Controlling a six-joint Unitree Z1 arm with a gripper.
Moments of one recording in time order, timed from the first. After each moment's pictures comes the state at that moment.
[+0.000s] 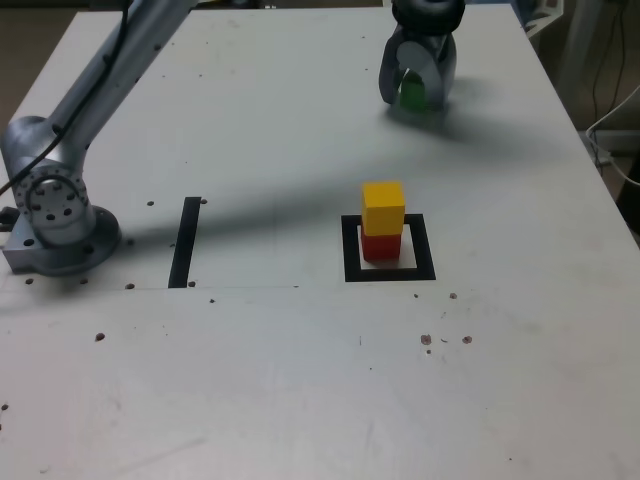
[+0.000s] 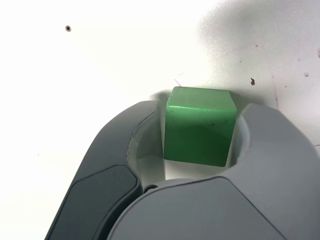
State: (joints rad) arm 0.48 2.43 -2.17 1.30 0.25 0.83
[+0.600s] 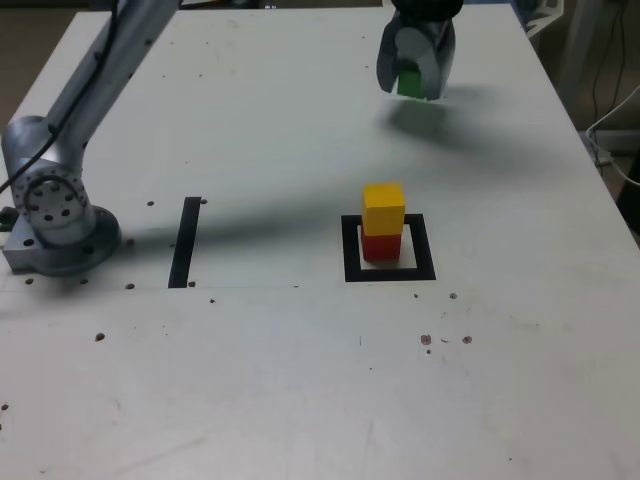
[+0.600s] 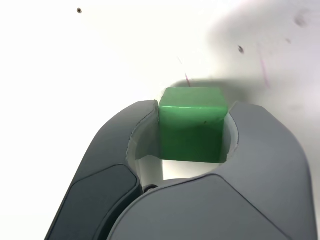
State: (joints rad) arm 0.44 2.34 -2.14 1.34 0.26 0.83
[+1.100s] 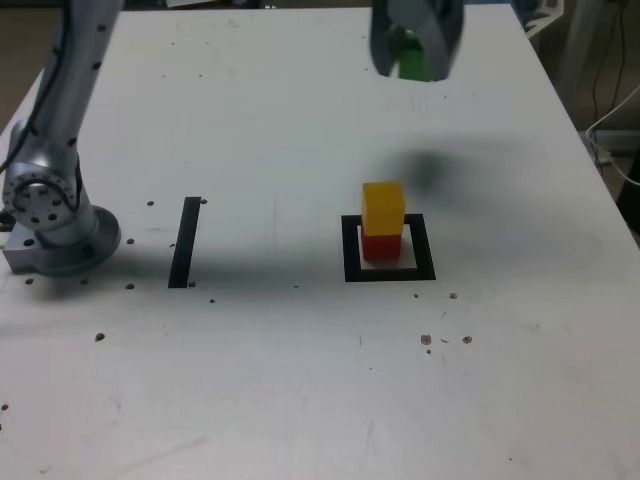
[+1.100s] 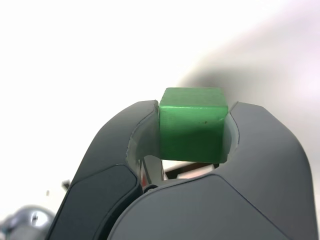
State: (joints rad) arm 0.25 2.06 -1.98 1.46 0.21 0.59
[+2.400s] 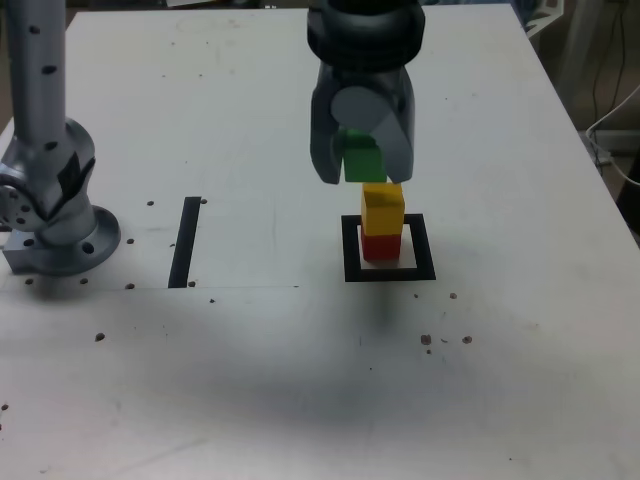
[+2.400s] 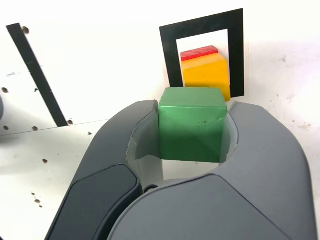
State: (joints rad) arm -0.20 1.90 -1.69 1.42 0.12 -0.09
